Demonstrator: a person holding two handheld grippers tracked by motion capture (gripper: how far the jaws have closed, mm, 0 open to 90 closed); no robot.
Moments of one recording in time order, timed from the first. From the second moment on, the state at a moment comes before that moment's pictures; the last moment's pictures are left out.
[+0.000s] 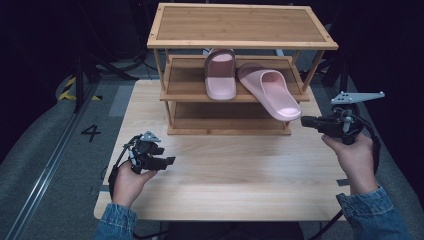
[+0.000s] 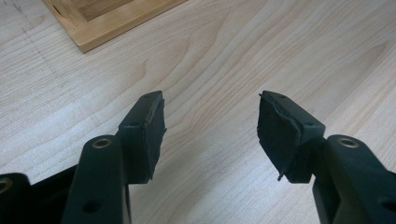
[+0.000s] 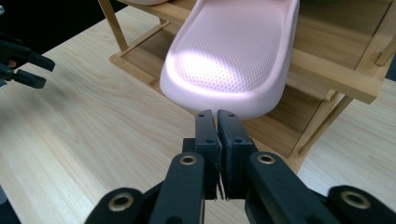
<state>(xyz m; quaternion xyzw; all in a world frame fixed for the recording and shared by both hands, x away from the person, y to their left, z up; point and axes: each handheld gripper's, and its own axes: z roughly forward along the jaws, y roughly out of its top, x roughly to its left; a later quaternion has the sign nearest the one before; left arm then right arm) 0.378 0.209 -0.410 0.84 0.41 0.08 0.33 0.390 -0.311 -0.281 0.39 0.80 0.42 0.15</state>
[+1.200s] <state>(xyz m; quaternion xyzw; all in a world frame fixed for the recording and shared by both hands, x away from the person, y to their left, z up) 0.377 0.205 -0.411 0.85 0.41 0.08 0.33 0.469 -0.275 -0.292 0.42 0.79 0.42 0.15</state>
